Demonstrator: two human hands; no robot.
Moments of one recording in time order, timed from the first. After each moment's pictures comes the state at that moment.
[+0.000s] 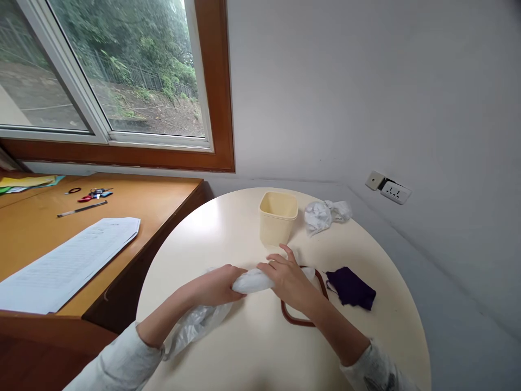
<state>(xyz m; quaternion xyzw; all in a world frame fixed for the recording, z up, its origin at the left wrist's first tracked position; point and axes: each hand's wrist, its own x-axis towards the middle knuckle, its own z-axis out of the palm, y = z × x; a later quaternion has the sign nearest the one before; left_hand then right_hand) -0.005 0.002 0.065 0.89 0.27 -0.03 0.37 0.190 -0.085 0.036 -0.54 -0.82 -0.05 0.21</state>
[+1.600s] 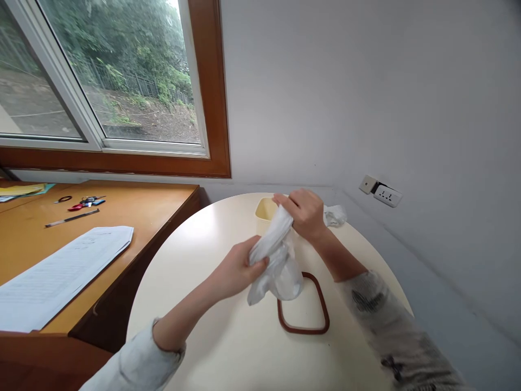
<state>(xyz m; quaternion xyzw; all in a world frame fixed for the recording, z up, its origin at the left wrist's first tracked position) 0.045 -0.022 0.122 0.82 0.27 0.22 0.45 0.254 -0.011 0.144 -0.46 -0.68 -0.47 0.32</state>
